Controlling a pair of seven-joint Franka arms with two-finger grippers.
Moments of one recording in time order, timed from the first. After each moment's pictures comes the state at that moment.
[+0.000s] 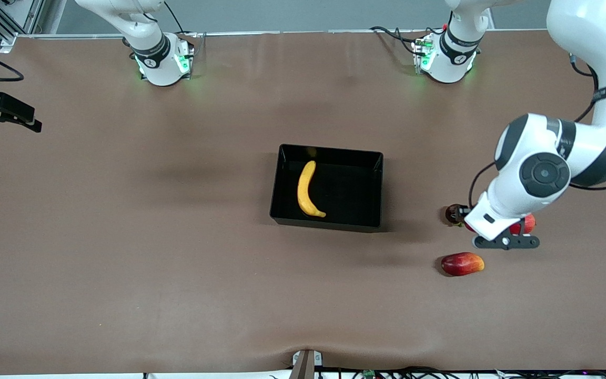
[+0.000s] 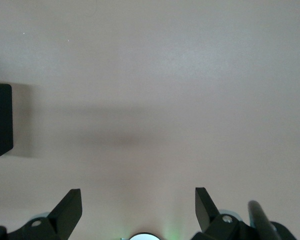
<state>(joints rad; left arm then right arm) 0.20 0.47 -0.45 -1.63 0.38 1.97 -0.31 -0.07 0.00 0.01 -1.50 0.03 1.42 -0.09</state>
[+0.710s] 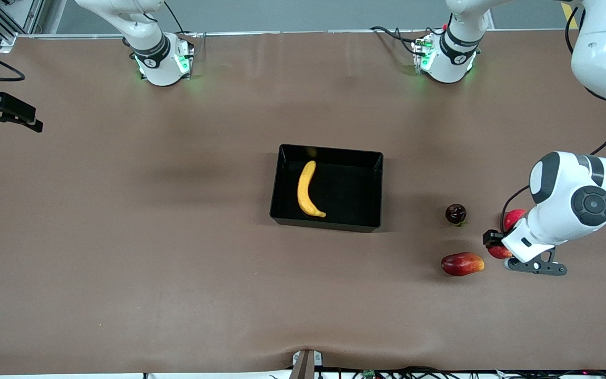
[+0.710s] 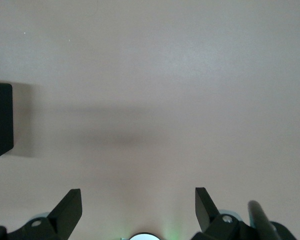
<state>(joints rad) 0.36 0.64 -0.44 -1.61 0.42 2.20 -0.06 -0.07 0.00 0.01 -1.50 0.03 1.42 -0.09</state>
